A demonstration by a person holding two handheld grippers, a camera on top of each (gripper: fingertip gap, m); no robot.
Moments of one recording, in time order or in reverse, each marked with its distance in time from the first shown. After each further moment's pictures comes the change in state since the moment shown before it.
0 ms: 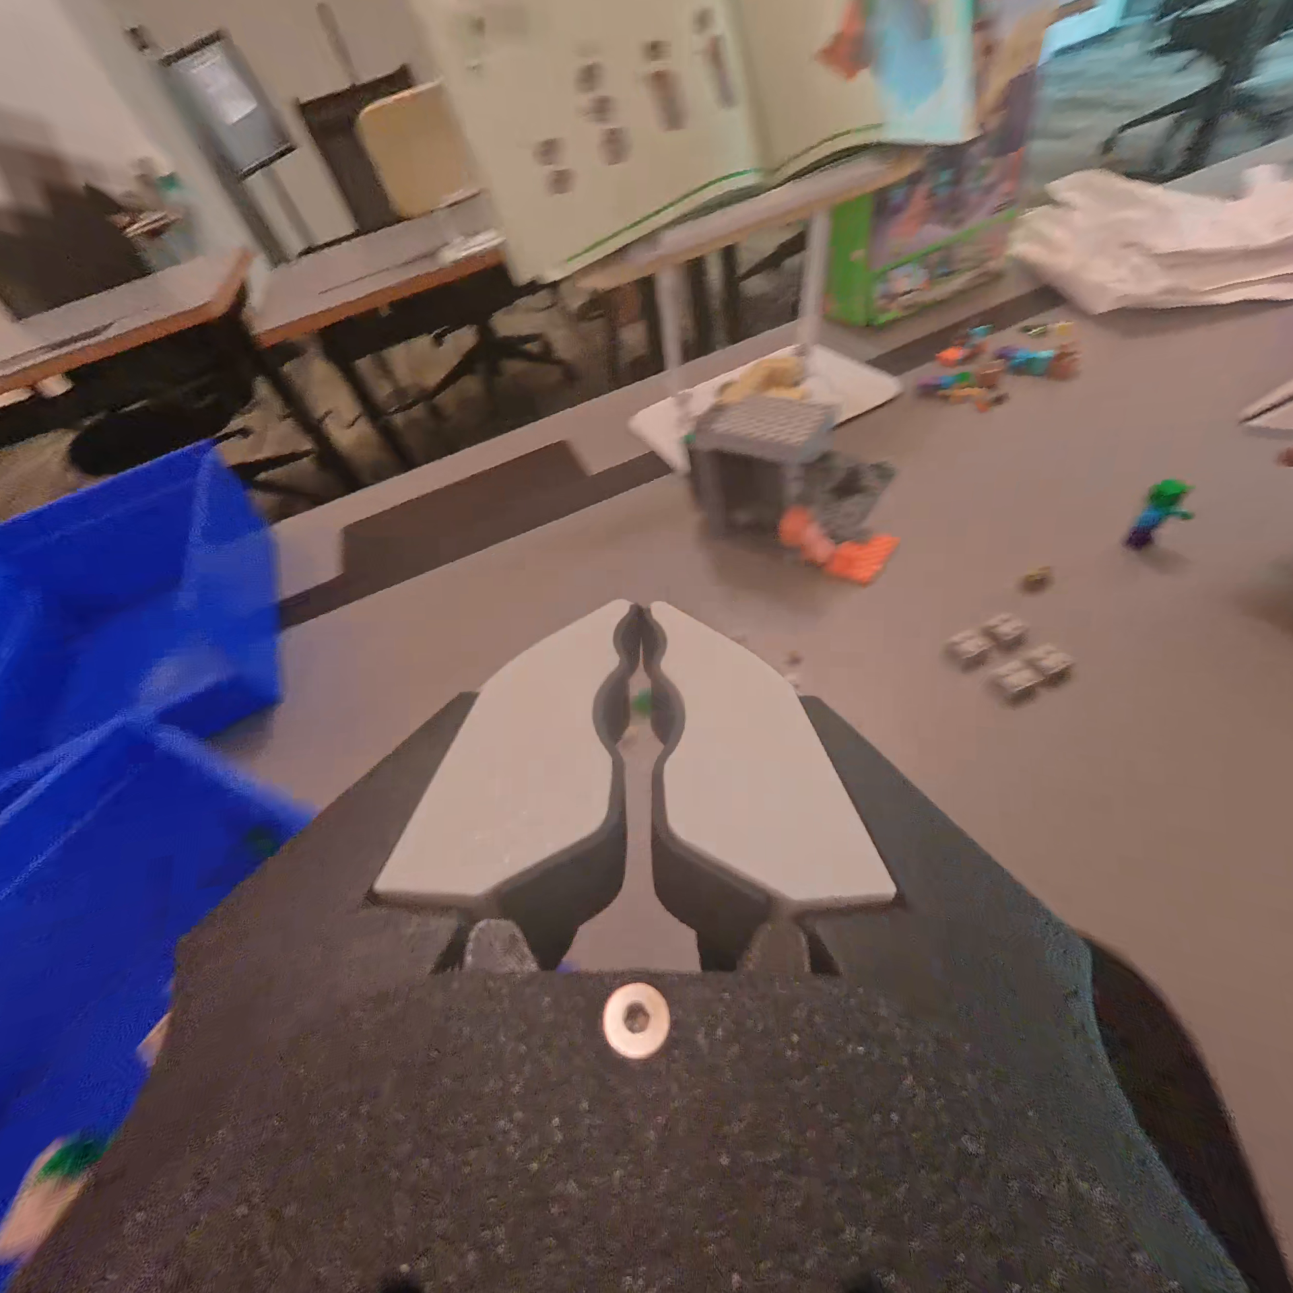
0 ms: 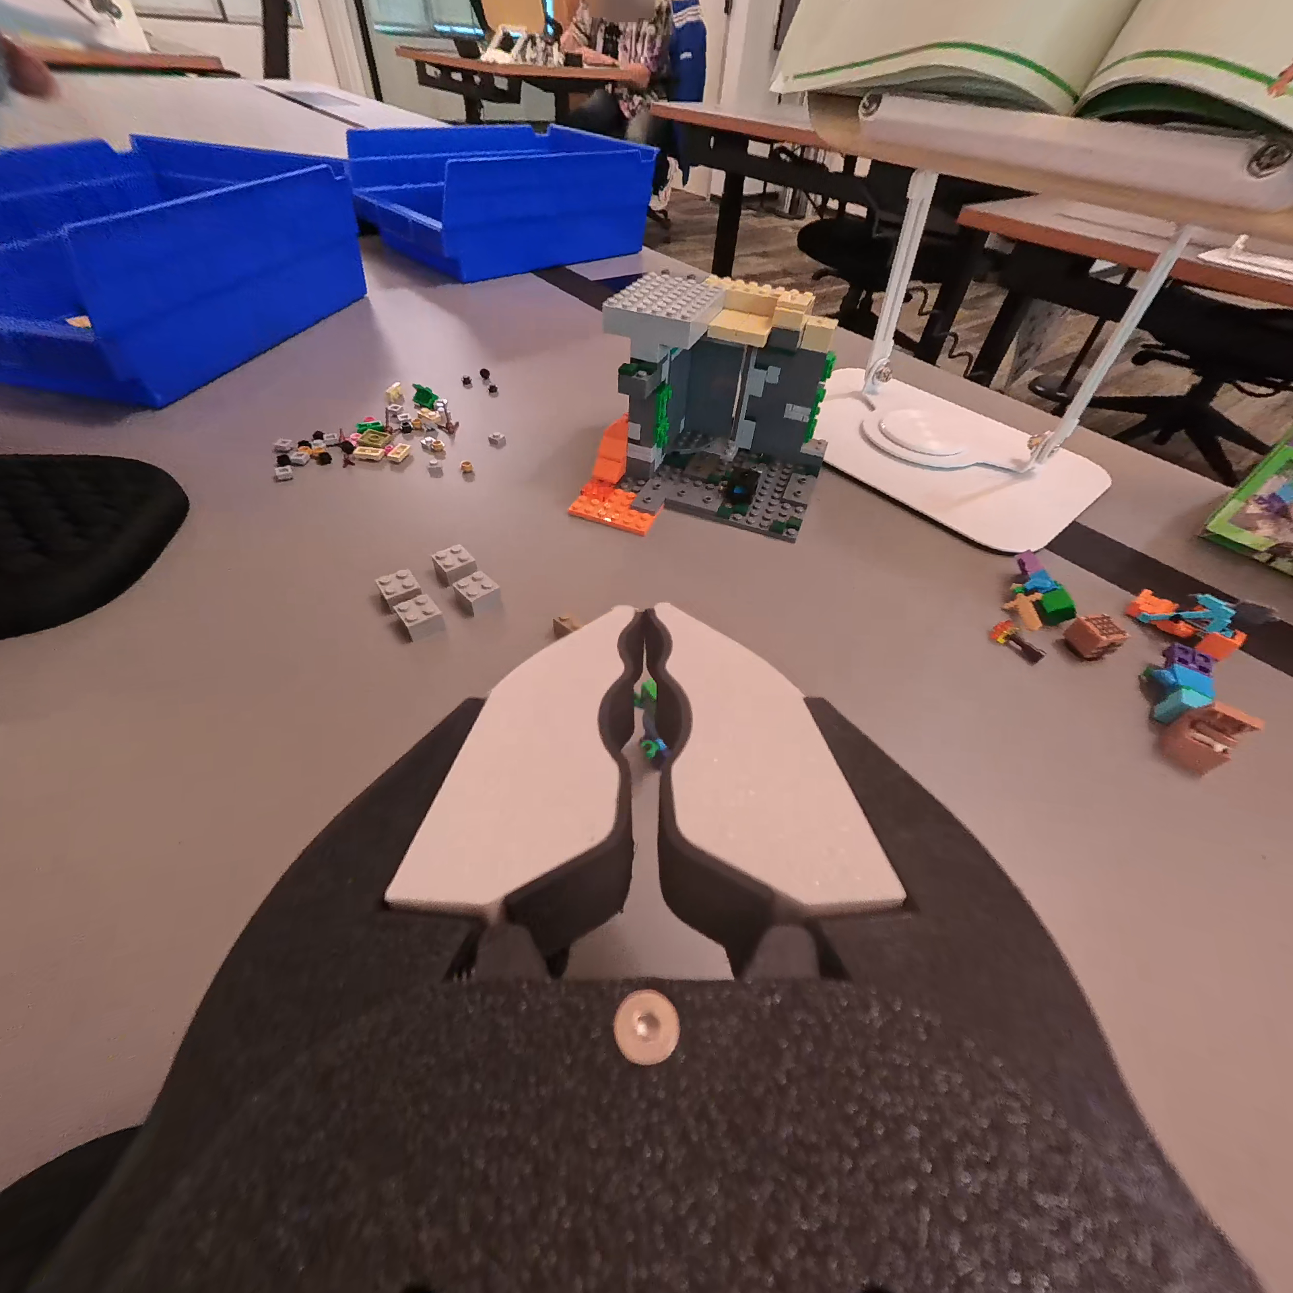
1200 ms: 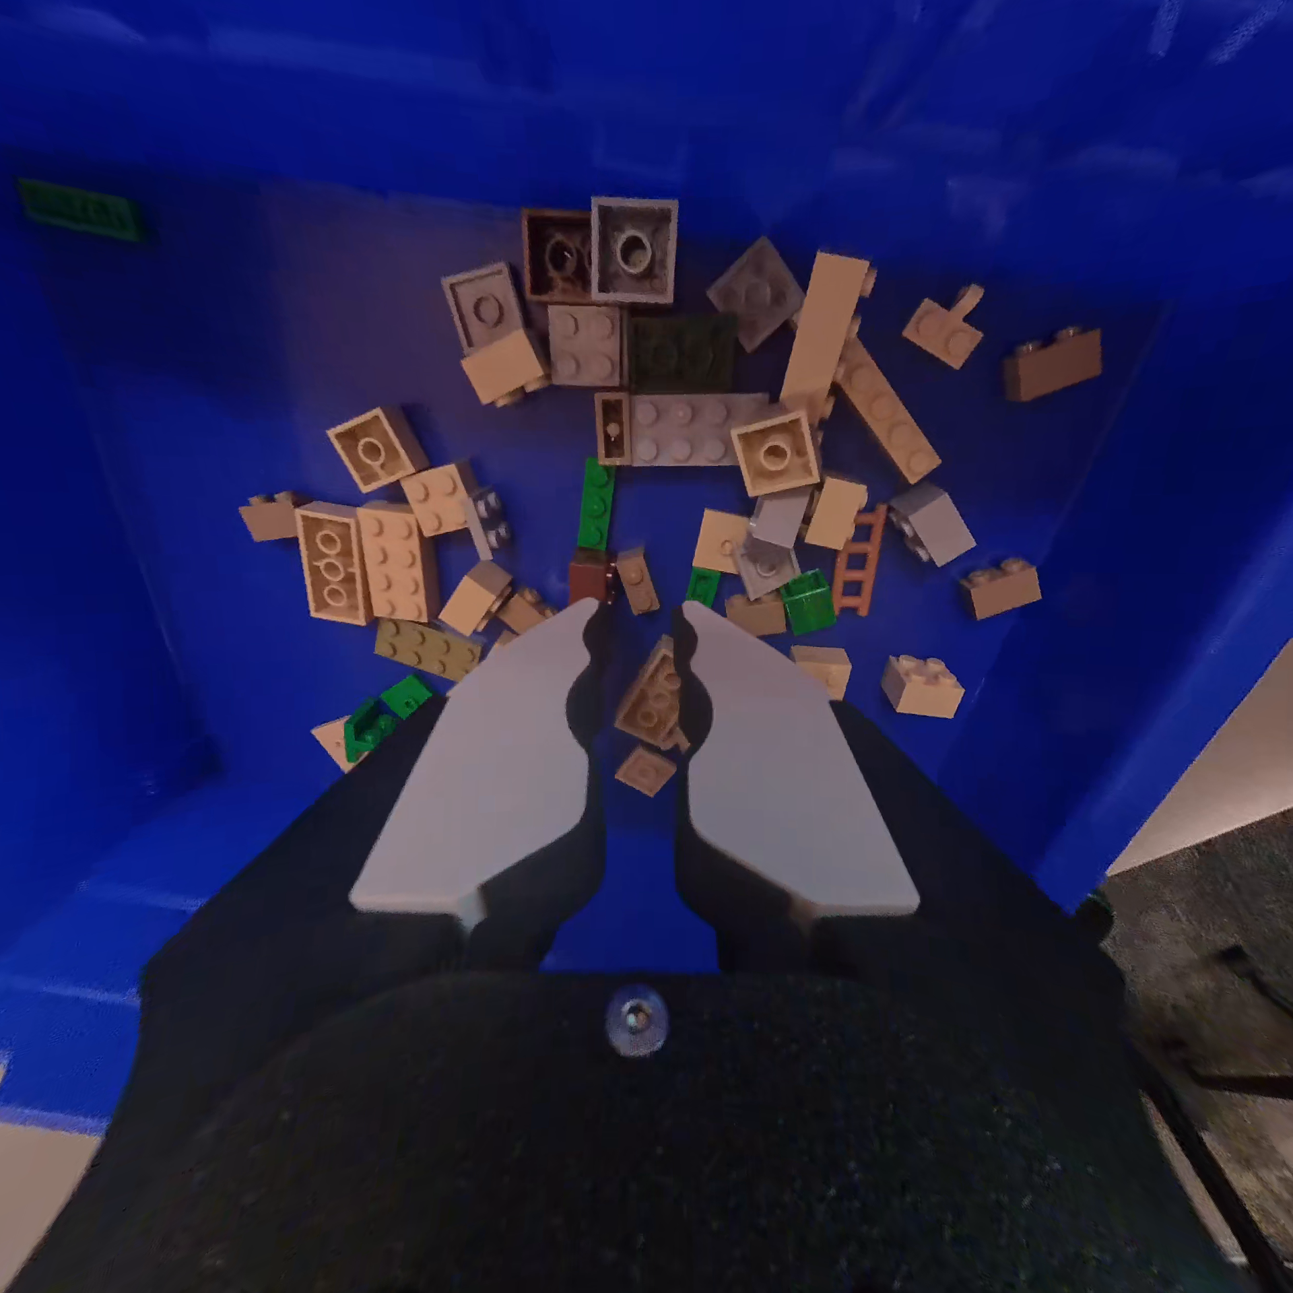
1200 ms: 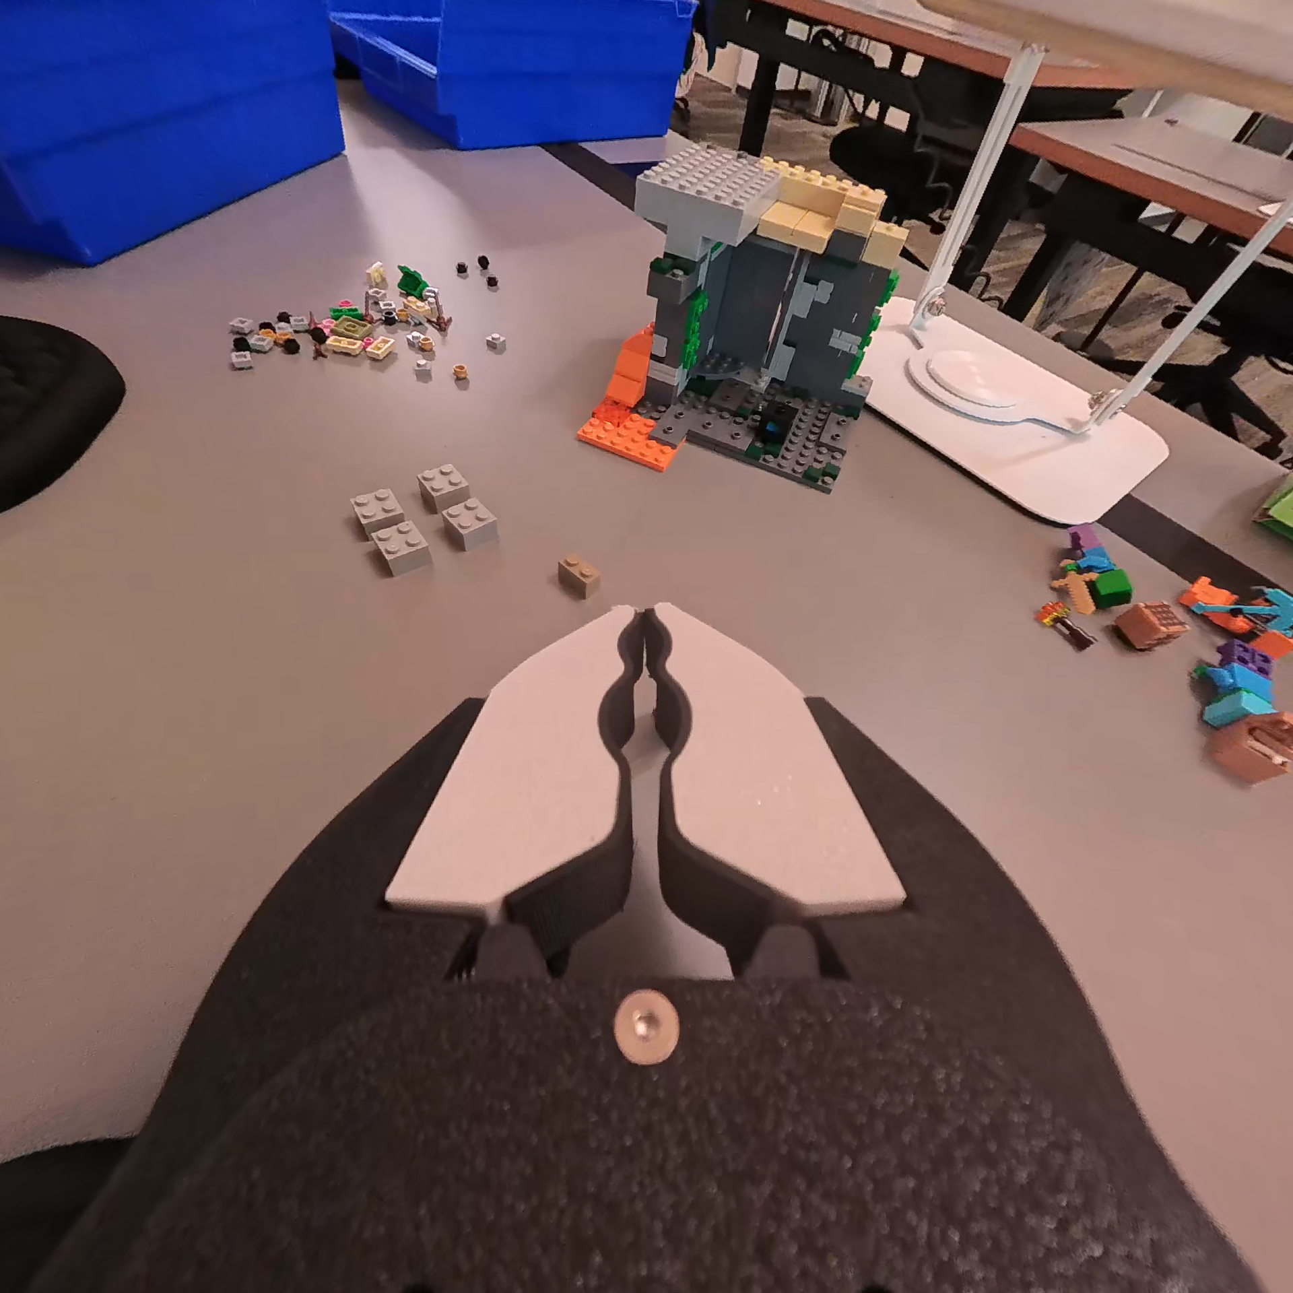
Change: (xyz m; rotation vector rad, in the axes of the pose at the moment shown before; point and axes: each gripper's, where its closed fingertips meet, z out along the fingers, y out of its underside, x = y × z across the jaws) left arm -0.148 0.220 -0.049 -1.132 0.346 0.203; right arm -0.009 0.025 0.019 -0.112 -0.010 -0.079
